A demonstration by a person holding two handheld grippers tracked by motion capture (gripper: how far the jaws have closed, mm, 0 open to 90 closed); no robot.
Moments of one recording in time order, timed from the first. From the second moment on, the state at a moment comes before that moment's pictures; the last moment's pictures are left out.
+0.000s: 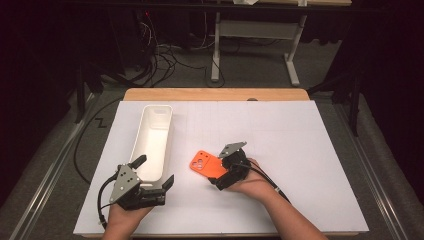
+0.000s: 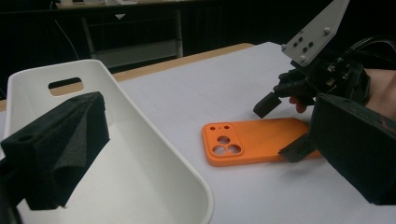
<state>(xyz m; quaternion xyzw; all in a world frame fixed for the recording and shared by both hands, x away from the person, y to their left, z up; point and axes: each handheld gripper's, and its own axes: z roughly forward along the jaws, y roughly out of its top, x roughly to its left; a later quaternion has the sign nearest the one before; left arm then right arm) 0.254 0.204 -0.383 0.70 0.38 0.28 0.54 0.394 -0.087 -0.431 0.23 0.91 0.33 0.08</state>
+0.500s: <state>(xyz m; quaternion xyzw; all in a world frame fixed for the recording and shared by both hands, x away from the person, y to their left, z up) 0.254 0.205 -0.383 0.70 0.38 0.28 0.54 0.404 -0.067 -0.431 0.20 0.93 0.28 0.07</state>
